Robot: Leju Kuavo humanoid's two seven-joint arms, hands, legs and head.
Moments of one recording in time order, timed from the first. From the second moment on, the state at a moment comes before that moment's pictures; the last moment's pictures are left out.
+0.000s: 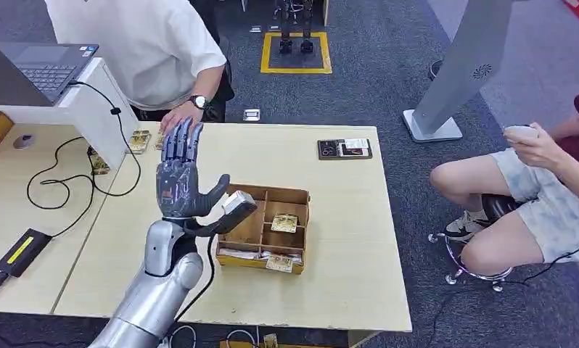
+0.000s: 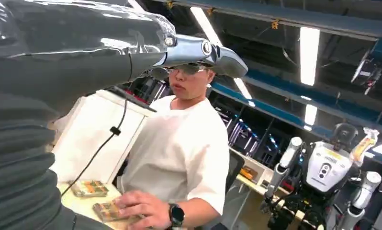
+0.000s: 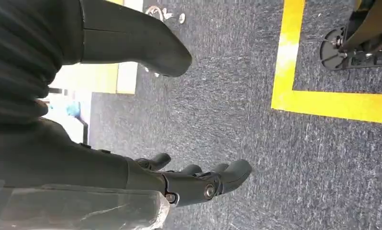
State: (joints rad) left arm -0.42 -0.11 -0.36 -1.17 -1.09 0.69 0.07; right arm -0.07 0.11 -1.05 -0.22 1.34 -0.17 0.08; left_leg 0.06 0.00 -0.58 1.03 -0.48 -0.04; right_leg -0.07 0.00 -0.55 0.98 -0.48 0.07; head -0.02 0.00
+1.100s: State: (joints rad) left arm 0.01 0.00 -0.30 -1.59 -0.71 0.69 -0.06; right arm -0.03 0.14 -1.11 -0.26 1.27 -0.16 0.09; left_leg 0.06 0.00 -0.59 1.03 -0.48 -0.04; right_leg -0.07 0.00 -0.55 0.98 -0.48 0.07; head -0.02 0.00
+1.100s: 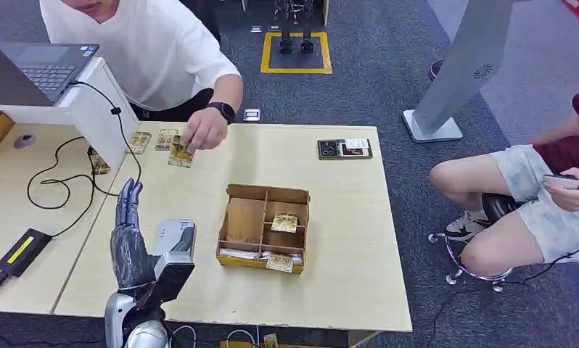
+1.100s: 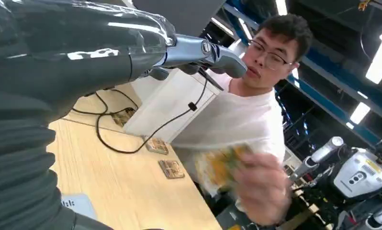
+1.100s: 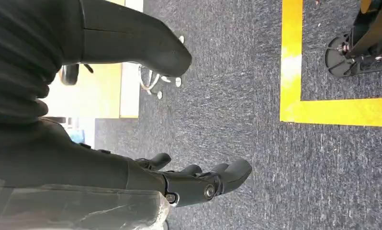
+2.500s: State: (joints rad) left arm 0.12 -0.24 0.03 -1.65 -0.68 0.69 -0.28; right arm -0.03 0.17 -1.15 -0.30 1.29 -0.17 0.11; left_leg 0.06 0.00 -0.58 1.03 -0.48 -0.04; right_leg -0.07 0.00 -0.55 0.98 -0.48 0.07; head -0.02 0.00
